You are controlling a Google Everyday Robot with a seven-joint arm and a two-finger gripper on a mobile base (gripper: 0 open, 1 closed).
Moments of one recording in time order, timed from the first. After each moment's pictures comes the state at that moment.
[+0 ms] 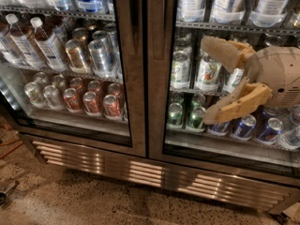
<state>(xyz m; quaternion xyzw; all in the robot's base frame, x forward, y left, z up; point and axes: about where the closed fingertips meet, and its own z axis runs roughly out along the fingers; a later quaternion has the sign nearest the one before) 0.412 -0.091 1.016 -0.47 0.54 0.43 0.54</state>
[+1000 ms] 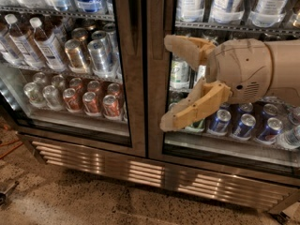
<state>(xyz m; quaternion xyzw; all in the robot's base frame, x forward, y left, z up) 0.399 -0.024 1.021 -0.52 0.53 0.43 0.51</state>
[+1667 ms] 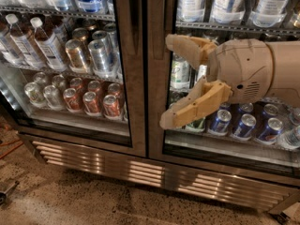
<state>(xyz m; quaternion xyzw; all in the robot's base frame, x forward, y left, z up) 0.401 -0.025 1.022 -0.51 0.53 0.43 0.52</state>
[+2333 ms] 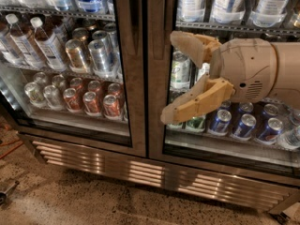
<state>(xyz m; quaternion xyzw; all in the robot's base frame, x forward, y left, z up) 0.406 -0.030 1.028 -0.49 0.54 0.43 0.53</state>
